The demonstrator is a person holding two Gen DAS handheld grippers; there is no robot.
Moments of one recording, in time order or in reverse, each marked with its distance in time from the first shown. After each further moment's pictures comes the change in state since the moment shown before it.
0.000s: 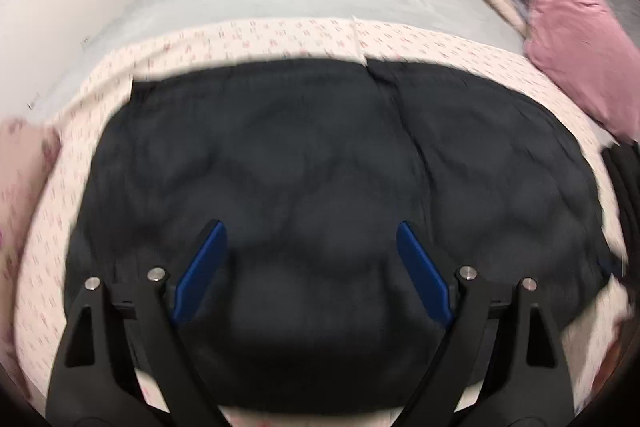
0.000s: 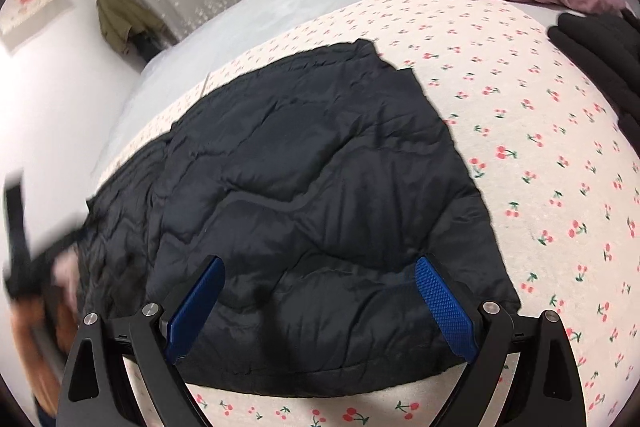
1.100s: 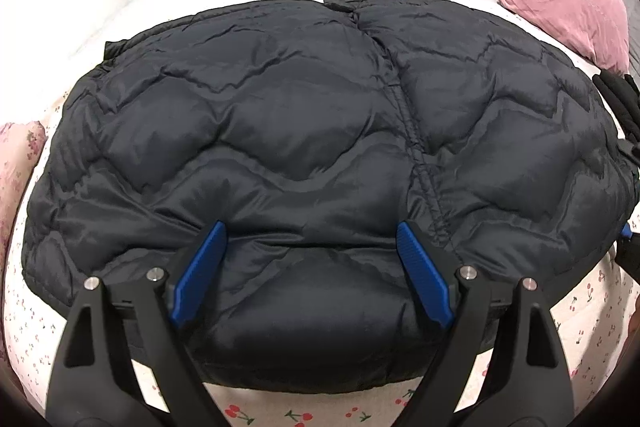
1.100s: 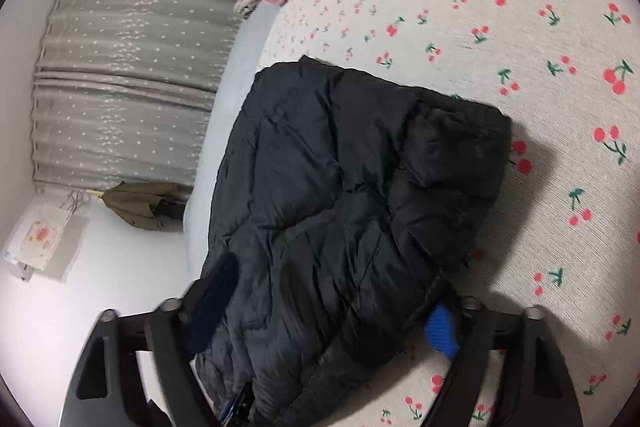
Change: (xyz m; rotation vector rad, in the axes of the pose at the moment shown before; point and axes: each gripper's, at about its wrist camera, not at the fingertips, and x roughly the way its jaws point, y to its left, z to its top) left arm 0.030 -0.030 -0.051 0.131 -0.016 0.022; right arm 0.024 -0.050 -0.052 0.655 -0.189 0.275
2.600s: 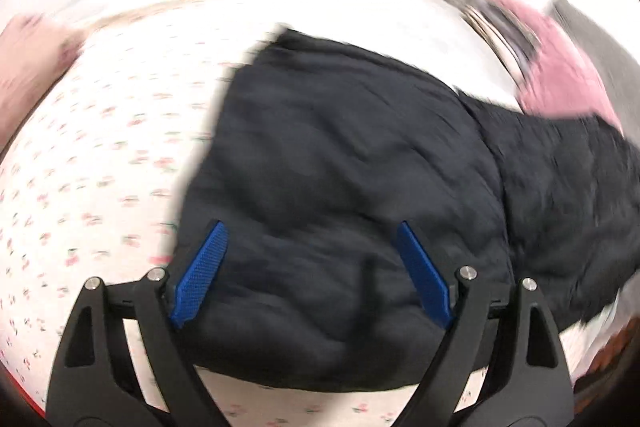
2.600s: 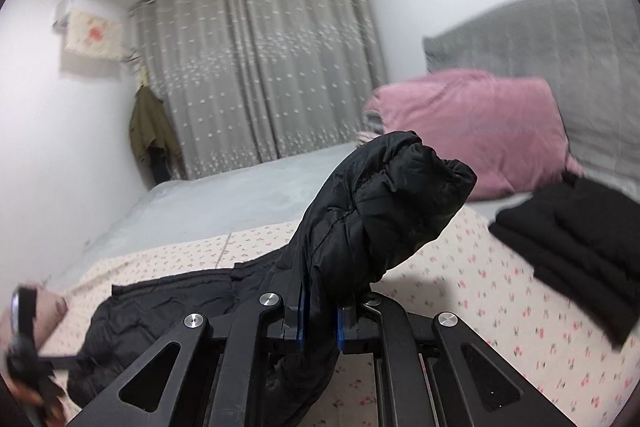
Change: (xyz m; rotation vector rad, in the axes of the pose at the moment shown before) left arm -0.046 0.147 -0.006 -0.395 -0.009 -0.144; right arm -0.110 0.154 -0.074 -0.998 -0.505 -0.122
